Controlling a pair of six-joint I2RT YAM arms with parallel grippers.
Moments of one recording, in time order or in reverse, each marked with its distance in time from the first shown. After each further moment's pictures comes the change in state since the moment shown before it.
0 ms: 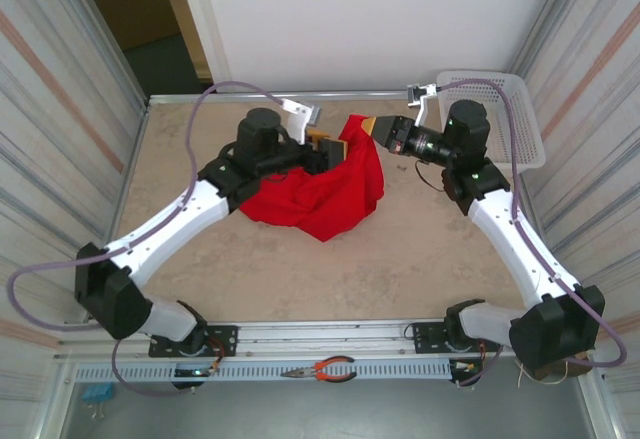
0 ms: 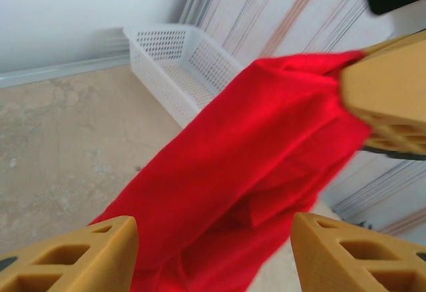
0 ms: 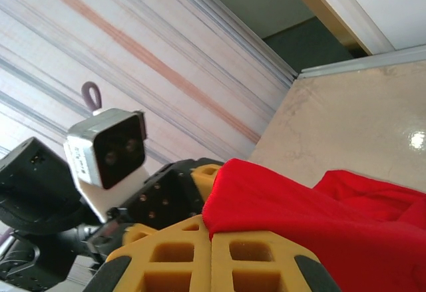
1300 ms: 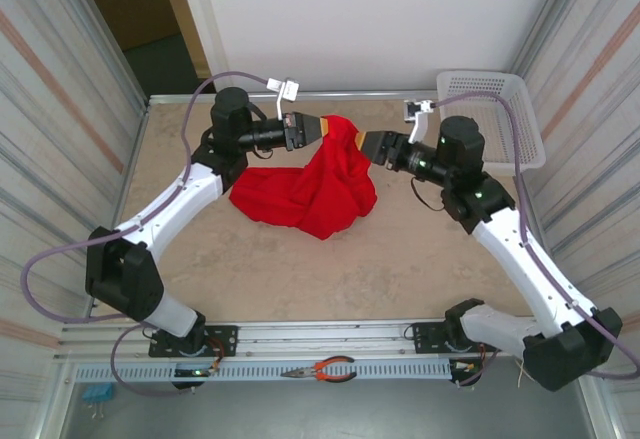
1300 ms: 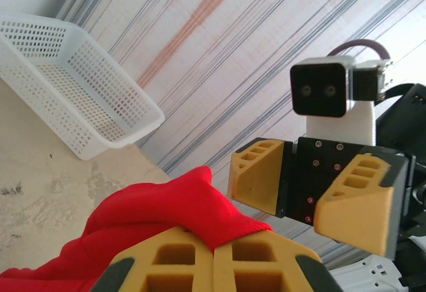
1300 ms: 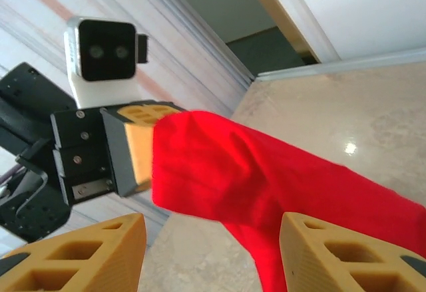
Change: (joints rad) left arm 0.212 0.071 -0.013 0.359 0.587 -0.378; right arm 0.152 -0.079 0.025 -0.196 0.281 -0.155
